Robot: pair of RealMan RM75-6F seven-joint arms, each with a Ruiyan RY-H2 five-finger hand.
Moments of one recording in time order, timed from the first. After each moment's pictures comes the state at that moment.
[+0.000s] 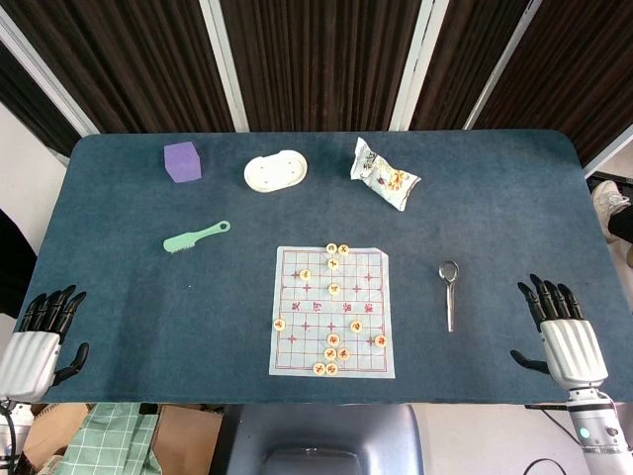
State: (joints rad) left arm -0.13 -1.14 -0.02 -1.57 1.55 1.46 0.05; right arm 0.11 -1.16 0.05 -1.60 -1.49 1.42 -0.17
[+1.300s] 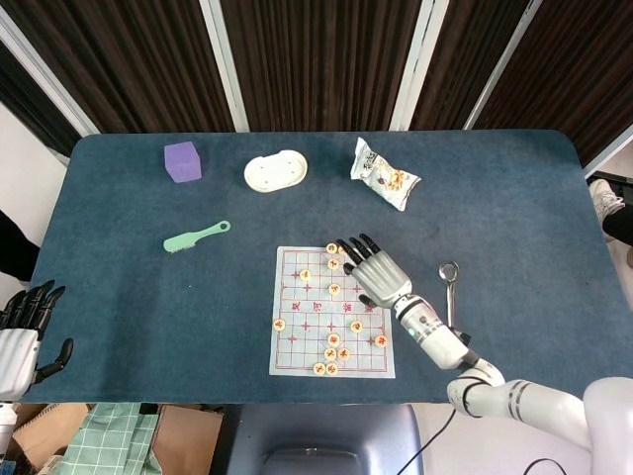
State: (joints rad) left arm -0.12 -1.11 -0.04 -1.55 1.52 1.48 -0.06; right arm 0.77 -1.62 0.23 -1.25 -1.34 0.78 -0.42
